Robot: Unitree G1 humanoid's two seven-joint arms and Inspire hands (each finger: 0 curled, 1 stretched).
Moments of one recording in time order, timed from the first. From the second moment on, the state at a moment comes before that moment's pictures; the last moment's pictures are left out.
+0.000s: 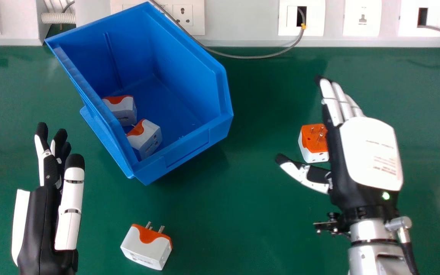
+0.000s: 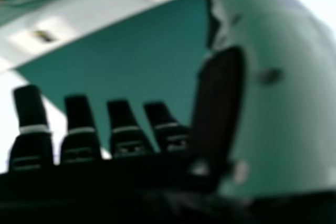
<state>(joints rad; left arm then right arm) 0.39 0.05 0.18 -0.16 -0.04 -0.41 -0.04 -0.05 -0.23 0.28 0.03 -0.91 0.16 -0.47</state>
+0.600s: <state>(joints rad) 0.39 0.06 0.18 -0.17 -0.04 -0.41 -0.05 -0.35 -0.23 0.28 0.52 -0.86 0.27 -0.47</state>
